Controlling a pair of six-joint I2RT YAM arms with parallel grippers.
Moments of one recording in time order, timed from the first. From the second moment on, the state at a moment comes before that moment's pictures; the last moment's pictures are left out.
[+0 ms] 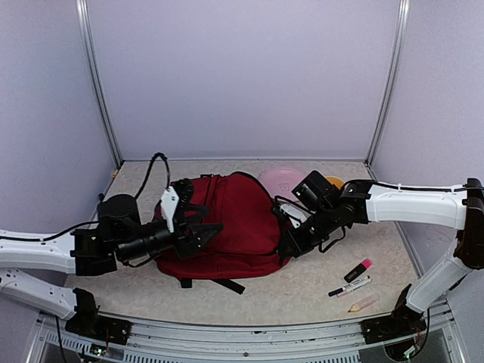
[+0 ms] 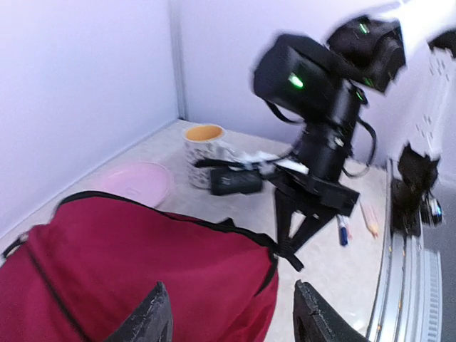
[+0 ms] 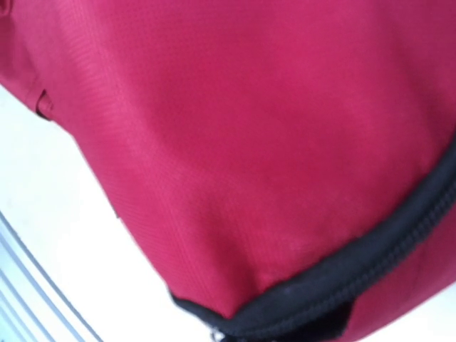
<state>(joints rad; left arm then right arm) -1.07 0.99 0.56 0.34 -0.13 -0.04 0.87 1.51 1.07 -0.61 -0.28 0.34</state>
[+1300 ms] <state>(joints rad) -1.21 1.75 0.86 0.46 -0.26 0.49 0.77 1.57 1.27 -0.80 -0.20 0.28</state>
